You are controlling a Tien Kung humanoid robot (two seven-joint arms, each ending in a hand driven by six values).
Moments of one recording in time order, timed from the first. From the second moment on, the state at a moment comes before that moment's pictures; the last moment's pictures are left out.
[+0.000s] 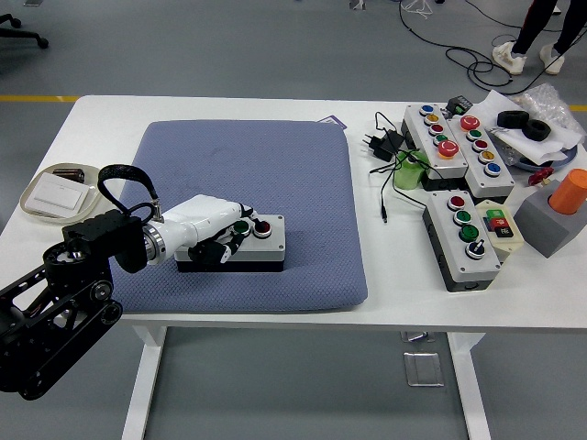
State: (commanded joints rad) left arm -0.49 0.33 -0.97 -1.47 2.10 -0.36 0.11; right arm 0.03 -0.15 0.72 0.18 -0.52 -0.31 -0.10
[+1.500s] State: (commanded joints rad) left arm -0.34 0.36 -1.33 -1.25 0.79 0.10 -0.02; right arm 0.02 -0.14 0.72 0.18 -0.52 -0.31 -0.11
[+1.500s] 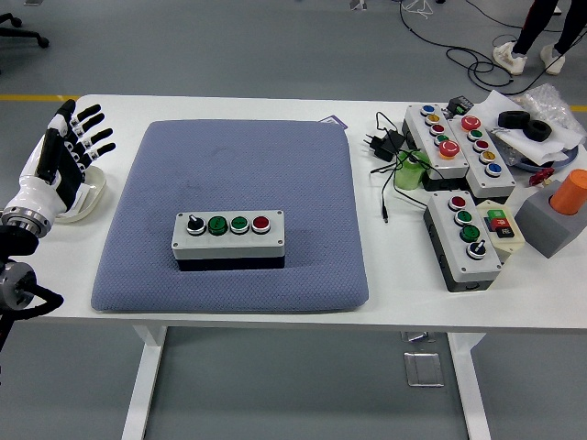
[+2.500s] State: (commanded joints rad) left arm -0.32 0.37 -1.36 -1.27 0.79 0.03 -0.03; right arm 0.04 -0.15 0.71 0.18 -0.51 -0.31 -0.10
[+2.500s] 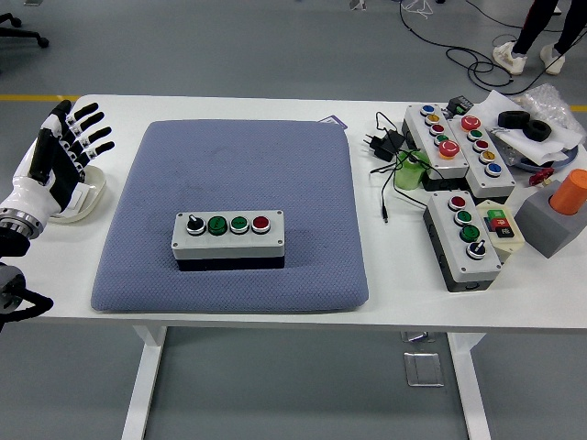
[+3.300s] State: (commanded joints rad) left arm -0.28 0.34 -1.40 -1.29 0.79 0.03 -0.03; right arm 0.04 -0.15 0.70 0.18 -0.50 -0.31 -0.10
